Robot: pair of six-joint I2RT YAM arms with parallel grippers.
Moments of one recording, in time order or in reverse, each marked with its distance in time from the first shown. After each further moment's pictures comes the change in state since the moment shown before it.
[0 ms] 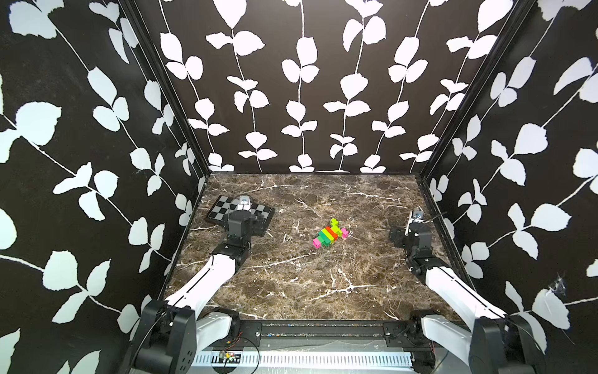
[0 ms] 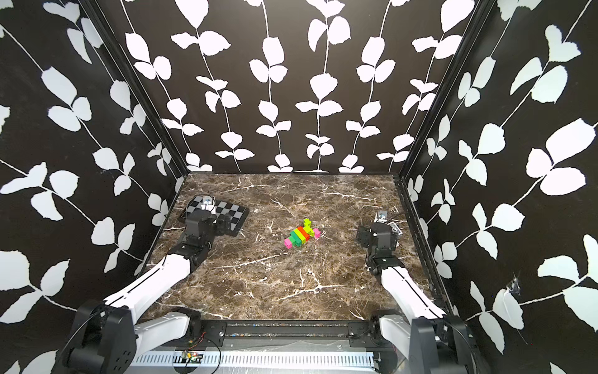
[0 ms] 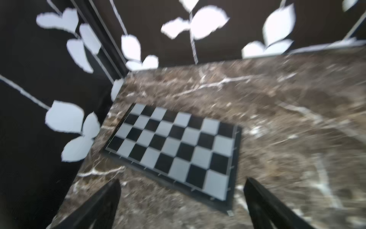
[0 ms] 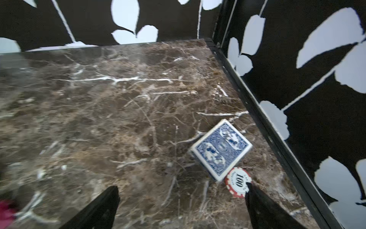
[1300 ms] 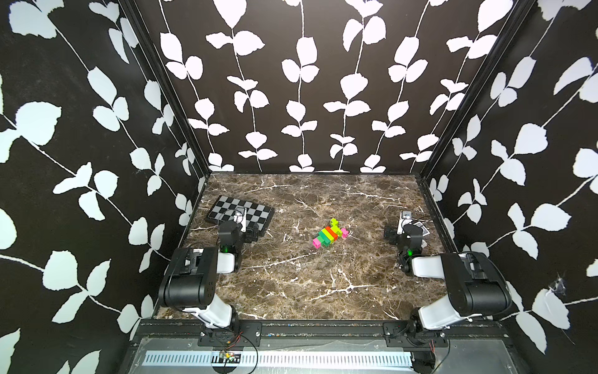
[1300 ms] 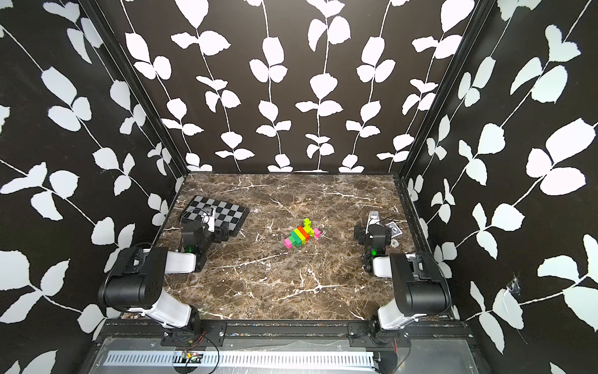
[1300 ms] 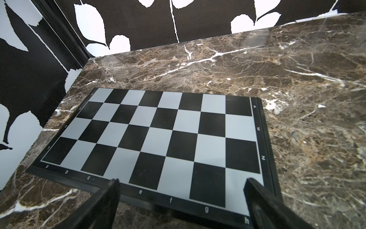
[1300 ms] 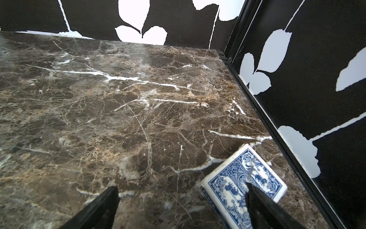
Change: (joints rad) left arm 0.227 0.404 -0.169 0.639 0.428 0.109; right arm -0.034 0.423 -0.058 0.608 -0.087 -0.156
